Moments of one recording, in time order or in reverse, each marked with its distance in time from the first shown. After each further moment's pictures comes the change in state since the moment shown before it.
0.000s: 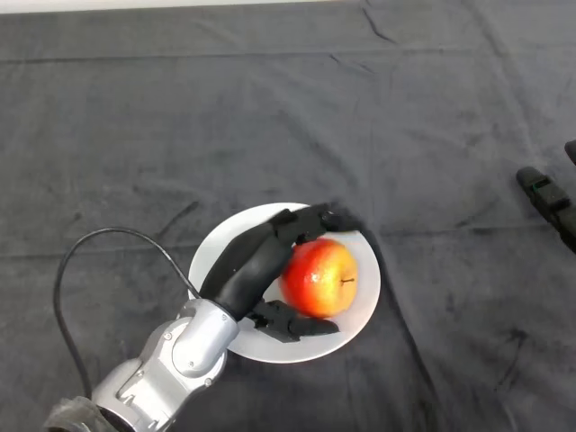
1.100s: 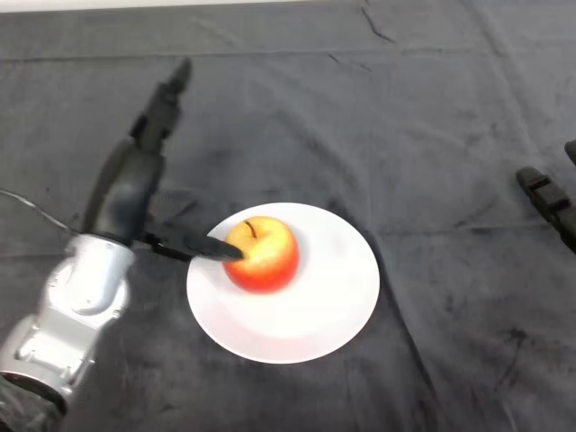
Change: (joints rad) left arm -0.022 0.128 0.263 -0.063 -0.092 0.016 0.014; right arm 0.000 0.000 0.000 0.000 0.000 0.000 0.000
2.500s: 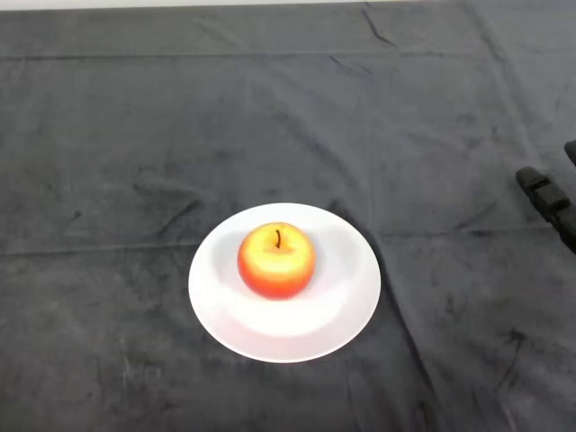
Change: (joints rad) left arm 0.080 0.287 0.732 0.050 -0.201 -0.111 0.170; right arm 0.000 0.000 0.000 0.000 0.000 0.000 0.000
